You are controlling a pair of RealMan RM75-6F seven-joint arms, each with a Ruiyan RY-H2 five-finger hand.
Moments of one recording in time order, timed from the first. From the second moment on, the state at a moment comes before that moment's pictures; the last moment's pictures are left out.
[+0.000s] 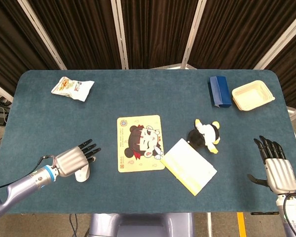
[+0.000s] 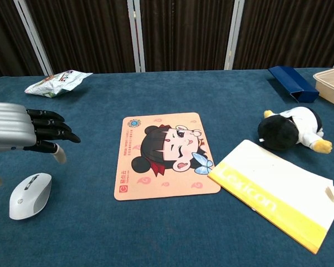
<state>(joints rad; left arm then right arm) -0.73 -1.13 0.12 -1.57 1.78 0.79 0.33 0.13 -1.11 0.07 -1.66 -1.44 1.39 -0.04</state>
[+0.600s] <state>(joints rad) -0.75 -1.20 0.15 -1.50 1.77 0.77 0.30 0.13 -1.11 0.07 -1.66 -1.44 1.39 -0.04</state>
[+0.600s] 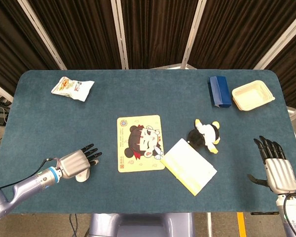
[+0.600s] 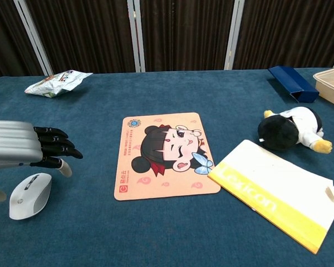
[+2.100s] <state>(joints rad) -0.82 -1.18 0.13 -1.57 1.70 0.70 0.36 0.13 -1.10 0.07 -1.66 -1.45 1.39 -0.03</state>
